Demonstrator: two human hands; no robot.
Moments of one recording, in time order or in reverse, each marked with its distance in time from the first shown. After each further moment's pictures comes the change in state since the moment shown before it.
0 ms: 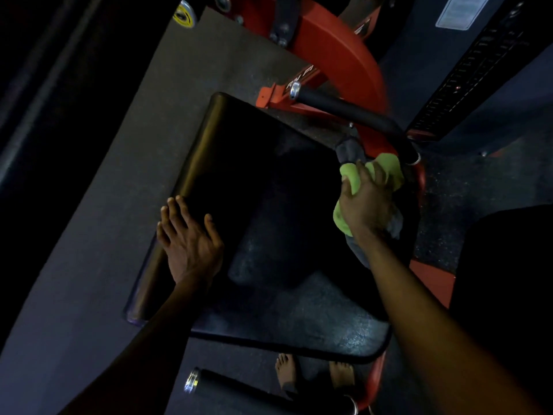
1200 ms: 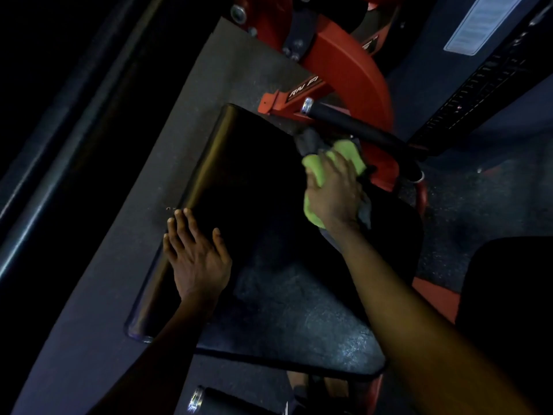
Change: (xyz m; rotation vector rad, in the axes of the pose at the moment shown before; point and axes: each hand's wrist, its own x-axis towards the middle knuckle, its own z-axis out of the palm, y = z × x) left_hand -0.002 0.000 -0.002 0.018 -0.021 0.024; right_hand 0.018 -0.080 0.027 0.009 0.051 -0.280
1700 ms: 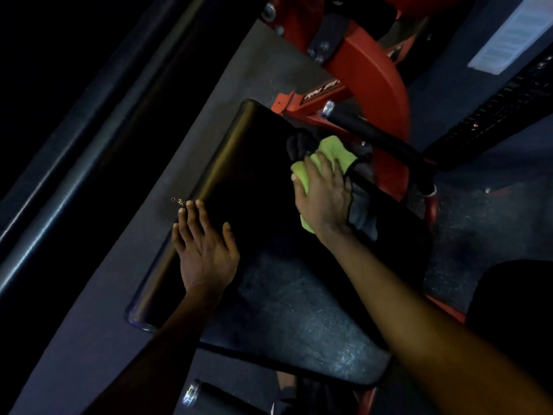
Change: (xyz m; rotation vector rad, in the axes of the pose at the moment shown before) left_hand 0.001 0.000 -0.001 -0.022 -0.009 0.001; right_hand -0.010 -0.045 0.000 -0.202 -0.129 -0.160
